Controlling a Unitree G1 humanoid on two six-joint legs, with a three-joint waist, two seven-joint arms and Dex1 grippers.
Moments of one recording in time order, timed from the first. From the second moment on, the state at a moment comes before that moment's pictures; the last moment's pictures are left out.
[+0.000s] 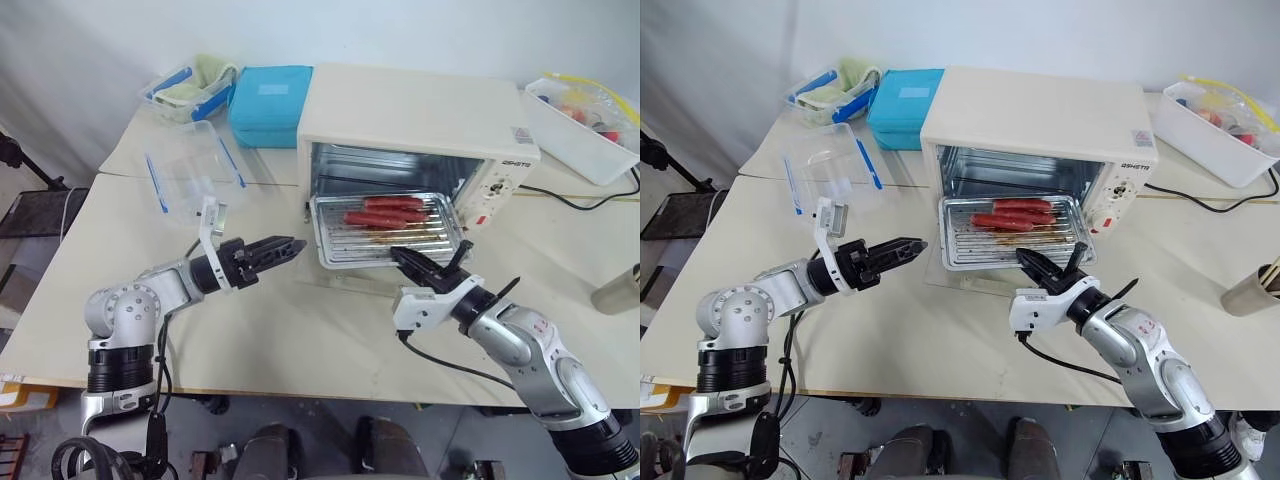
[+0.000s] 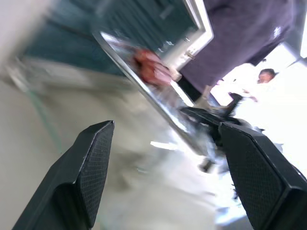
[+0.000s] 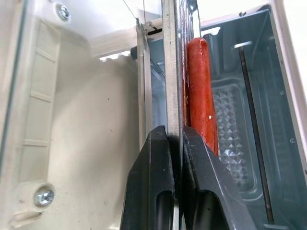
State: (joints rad) left arm -0.52 0.43 0.27 -0.04 -1.02 1.20 -0.61; right arm -0.16 -0.66 0.16 -0.36 -0.63 -0.19 0.36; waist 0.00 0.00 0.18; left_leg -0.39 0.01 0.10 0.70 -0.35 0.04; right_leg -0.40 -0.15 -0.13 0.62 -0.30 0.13
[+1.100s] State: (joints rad) left arm -0.54 0.22 0.46 0.17 -1.57 1.44 0.12; right arm -0.23 -0.64 0.21 -0.32 -0.46 -0.28 0.53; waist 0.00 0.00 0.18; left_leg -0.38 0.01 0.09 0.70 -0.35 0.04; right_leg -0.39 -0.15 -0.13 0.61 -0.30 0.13
